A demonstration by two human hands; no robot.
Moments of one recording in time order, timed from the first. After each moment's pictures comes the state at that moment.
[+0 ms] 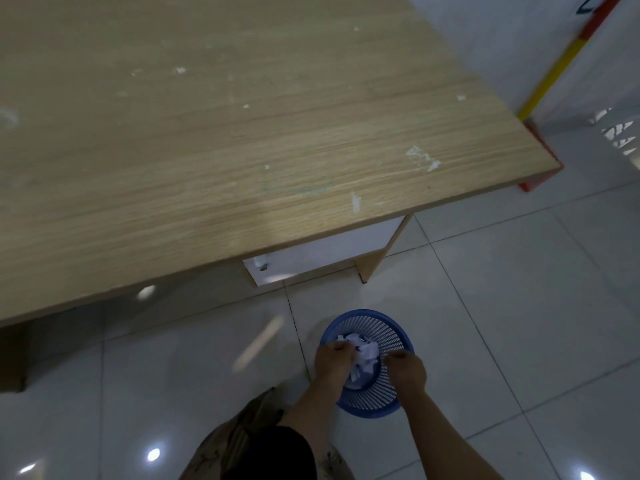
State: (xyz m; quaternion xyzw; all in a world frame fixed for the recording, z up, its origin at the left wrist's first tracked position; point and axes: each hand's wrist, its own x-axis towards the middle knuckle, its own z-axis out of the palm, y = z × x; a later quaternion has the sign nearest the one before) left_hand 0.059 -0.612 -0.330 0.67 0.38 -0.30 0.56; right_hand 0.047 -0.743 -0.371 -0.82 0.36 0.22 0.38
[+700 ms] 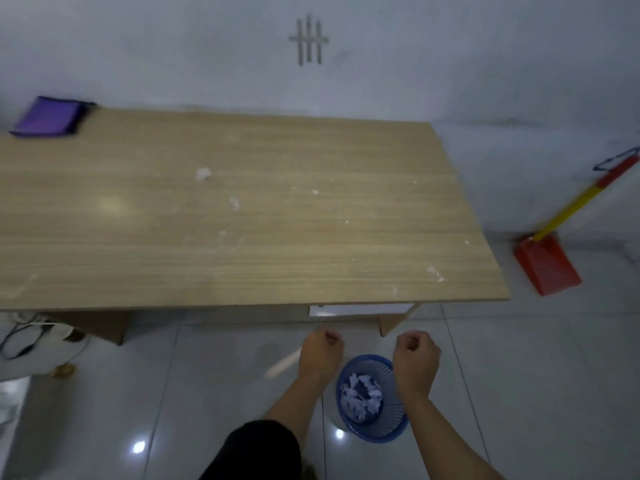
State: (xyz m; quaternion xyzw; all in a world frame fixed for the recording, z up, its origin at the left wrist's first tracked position) left_hand 0.027 -0.511 -0.066 0.77 0.32 -0.12 0.53; right_hand 0.060 -0.661 -0.087 -0.86 0.21 -0.04 0.46
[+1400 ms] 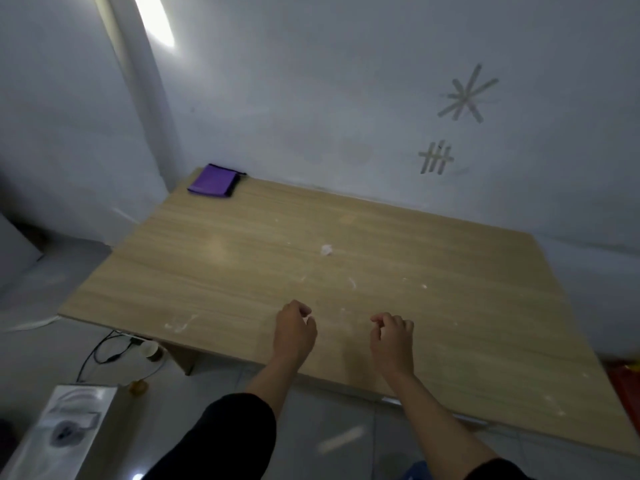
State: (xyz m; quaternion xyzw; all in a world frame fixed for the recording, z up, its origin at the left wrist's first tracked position) left_hand 0.030 -0.218 0.033 0.82 0.35 0.12 0.44; right_hand 0.116 -0.379 0.011 -0.93 -0.16 -0.02 0.32
